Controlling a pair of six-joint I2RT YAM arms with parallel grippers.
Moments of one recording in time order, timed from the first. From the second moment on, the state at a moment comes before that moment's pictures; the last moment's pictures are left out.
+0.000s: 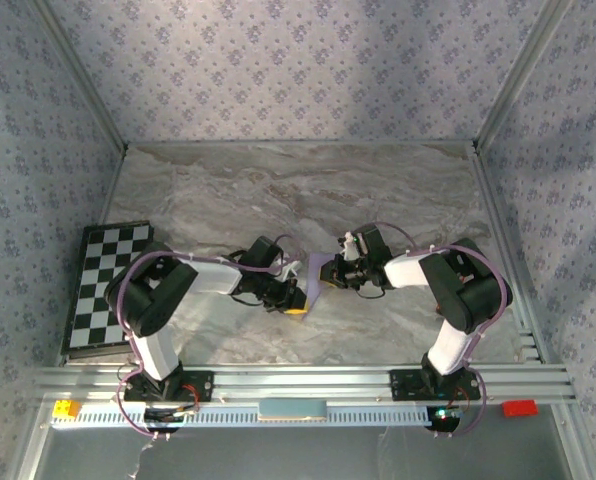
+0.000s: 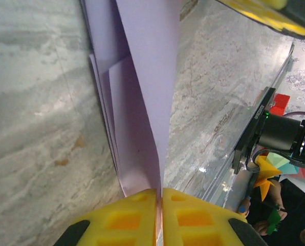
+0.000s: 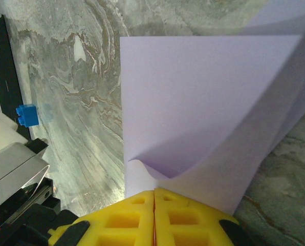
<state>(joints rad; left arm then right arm) -0.73 1.76 0.75 -0.04 0.81 -0.71 0.48 1.73 0.64 0.21 -0.64 0.77</state>
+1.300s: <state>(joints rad) -0.77 1.78 0.77 -0.09 0.76 -0.62 0.48 1.74 0.67 0.16 -0.64 0.76</state>
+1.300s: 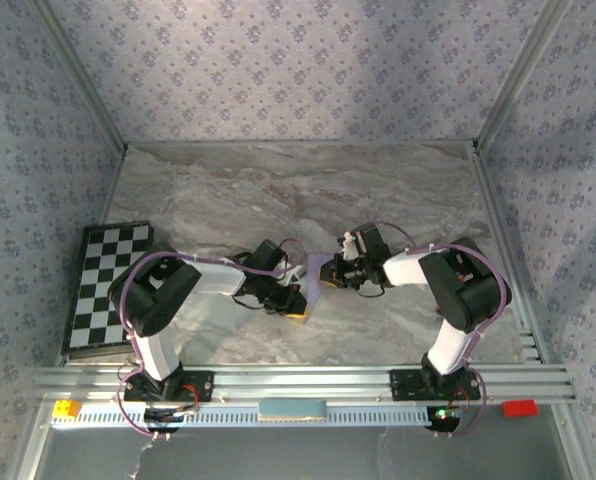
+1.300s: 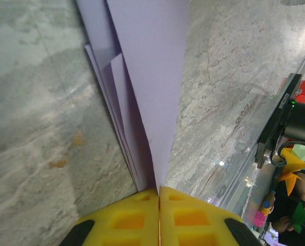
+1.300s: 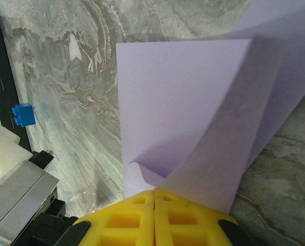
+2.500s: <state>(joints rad) -0.79 1.75 0.75 -0.13 0.76 -0.59 0.48 1.75 0.68 0.14 -0.63 0.76</state>
